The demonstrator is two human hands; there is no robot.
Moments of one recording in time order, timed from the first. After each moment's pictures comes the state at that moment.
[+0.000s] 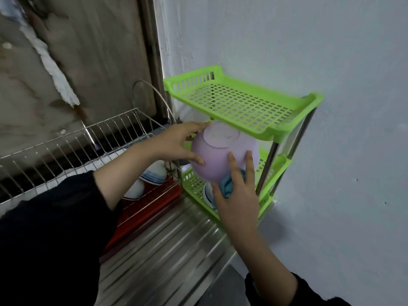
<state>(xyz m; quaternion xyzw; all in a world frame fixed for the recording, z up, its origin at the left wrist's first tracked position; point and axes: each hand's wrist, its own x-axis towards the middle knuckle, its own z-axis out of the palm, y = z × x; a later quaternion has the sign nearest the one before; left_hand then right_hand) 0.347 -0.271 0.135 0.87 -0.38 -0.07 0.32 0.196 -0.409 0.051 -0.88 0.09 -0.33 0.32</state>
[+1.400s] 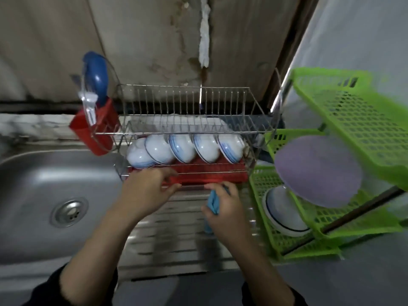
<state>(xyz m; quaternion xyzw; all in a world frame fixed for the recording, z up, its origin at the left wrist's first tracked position) 0.119 -0.162 0.075 0.97 0.18 0.05 0.16 0.182 -0.346 0.030 -0.89 -0.27 0.08 0.36</state>
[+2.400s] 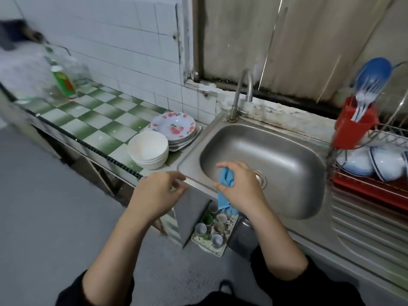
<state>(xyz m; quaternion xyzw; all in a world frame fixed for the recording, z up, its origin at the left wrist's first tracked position) -0.327 0.071 0.052 0.85 0.49 0.09 0.19 -0.140 -0.011 0.047 -0.77 -0.51 0.21 0.32</state>
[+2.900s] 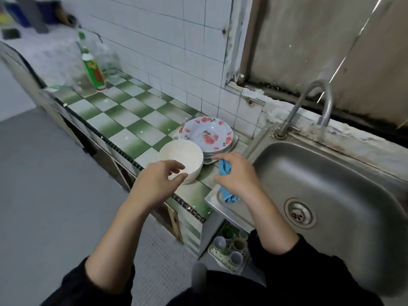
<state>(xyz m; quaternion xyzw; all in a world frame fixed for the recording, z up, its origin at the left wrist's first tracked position) -0.382 0.240 0.026 0.79 0.54 0.15 0.26 -0.181 0.189 0.029 -0.74 -0.56 0.25 0.27</state>
